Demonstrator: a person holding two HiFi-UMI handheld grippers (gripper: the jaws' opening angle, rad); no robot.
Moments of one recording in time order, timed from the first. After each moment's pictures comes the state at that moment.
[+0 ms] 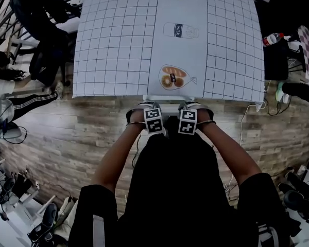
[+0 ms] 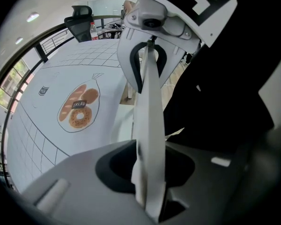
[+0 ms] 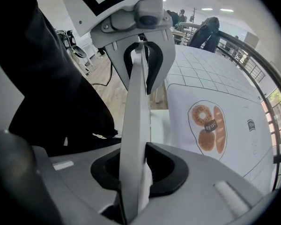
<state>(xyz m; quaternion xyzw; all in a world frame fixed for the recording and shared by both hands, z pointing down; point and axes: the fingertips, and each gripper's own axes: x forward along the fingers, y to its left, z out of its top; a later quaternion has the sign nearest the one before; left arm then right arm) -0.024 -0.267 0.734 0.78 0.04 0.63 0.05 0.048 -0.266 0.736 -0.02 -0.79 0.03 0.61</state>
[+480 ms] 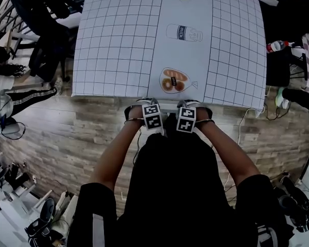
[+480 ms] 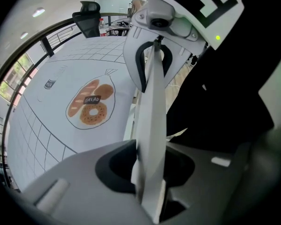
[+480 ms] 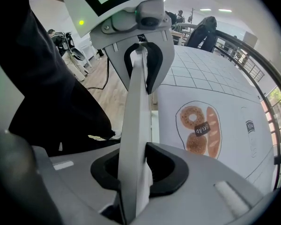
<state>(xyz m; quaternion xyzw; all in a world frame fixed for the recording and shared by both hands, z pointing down) -0.028 -0.304 0.740 0.77 0.02 0.63 0.06 0.046 -0.299 0.742 -0.02 -0.79 0.03 0.61</state>
